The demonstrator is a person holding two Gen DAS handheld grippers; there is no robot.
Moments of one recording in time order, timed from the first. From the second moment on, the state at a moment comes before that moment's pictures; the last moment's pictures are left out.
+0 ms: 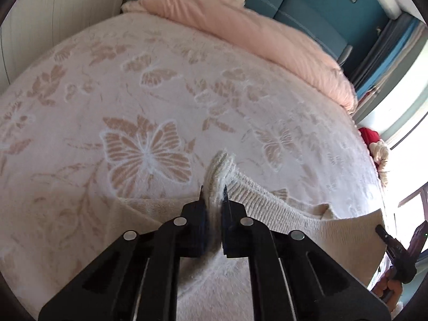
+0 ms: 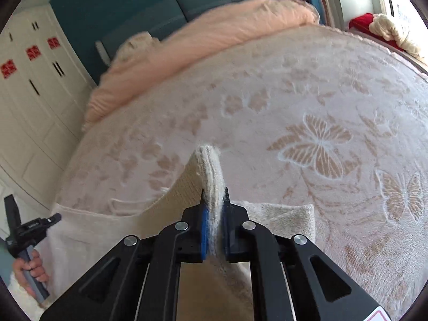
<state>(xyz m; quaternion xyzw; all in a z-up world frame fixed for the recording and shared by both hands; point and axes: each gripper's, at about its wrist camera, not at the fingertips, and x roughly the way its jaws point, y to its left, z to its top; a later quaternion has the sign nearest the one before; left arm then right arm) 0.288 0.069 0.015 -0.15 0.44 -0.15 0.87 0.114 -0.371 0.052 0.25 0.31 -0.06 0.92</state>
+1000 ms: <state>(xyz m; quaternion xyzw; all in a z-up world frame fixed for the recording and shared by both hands) 0.308 0.030 -0.049 0.00 0.50 -0.05 0.86 0.128 -0.368 0.000 0.21 0.39 -0.14 0.89</state>
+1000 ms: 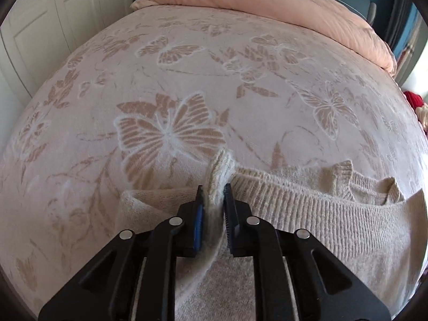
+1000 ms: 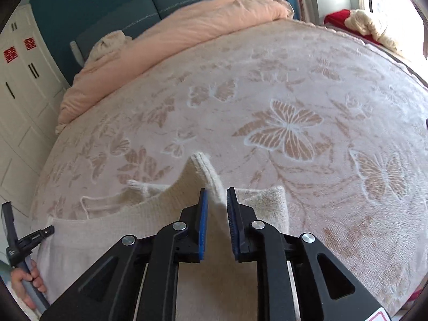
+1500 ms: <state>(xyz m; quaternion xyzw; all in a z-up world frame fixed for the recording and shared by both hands) 0.222 0.015 0.020 0.05 0.51 -0.04 0.86 0.149 -0.260 0.013 0.19 0.45 -0.05 0.87</state>
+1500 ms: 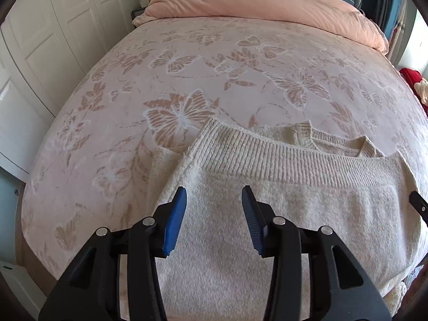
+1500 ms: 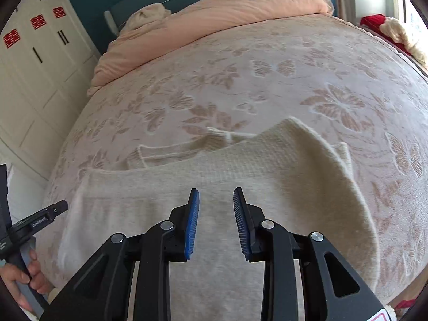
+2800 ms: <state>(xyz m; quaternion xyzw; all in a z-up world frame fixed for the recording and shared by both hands) 0.158 0.061 0.066 -0.22 0.46 -0.16 0.84 0.239 -0.172 -0.060 0.23 0.54 0.04 0.81</state>
